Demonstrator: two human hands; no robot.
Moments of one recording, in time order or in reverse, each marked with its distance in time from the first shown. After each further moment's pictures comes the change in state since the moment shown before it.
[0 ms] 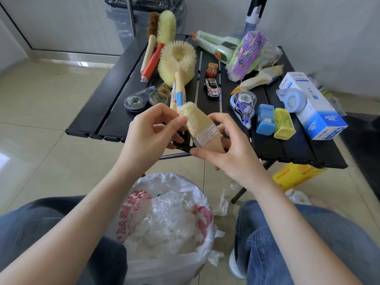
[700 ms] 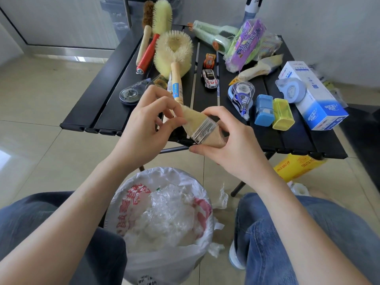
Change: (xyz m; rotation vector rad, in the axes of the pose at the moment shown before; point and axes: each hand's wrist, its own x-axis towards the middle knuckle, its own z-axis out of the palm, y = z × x) left_hand 0.009 -0.015 -0.006 0.380 -0.079 0.459; right_hand -0.004 0.001 -0.004 -0.324 0.077 -0.133
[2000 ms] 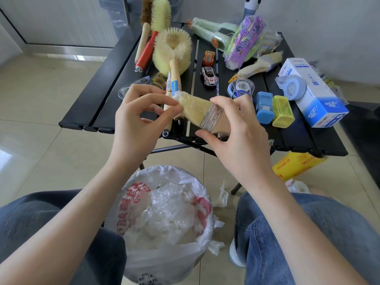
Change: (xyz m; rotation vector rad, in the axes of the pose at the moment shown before) left_hand -0.005 0.008 0.002 -0.194 0.230 -0.213; right_hand -0.001 0.001 0.004 -0.452 0.324 -0.215
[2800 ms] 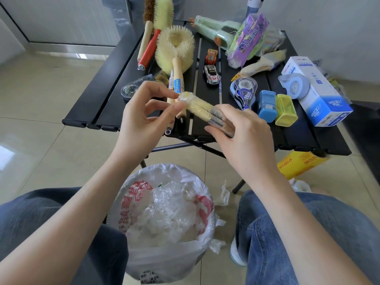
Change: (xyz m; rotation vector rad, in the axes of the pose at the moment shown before) left_hand 0.002 0.001 -0.003 -0.187 -0.114 -0.077; right_hand 0.000 0.006 0.003 -0.018 0.038 -0.026
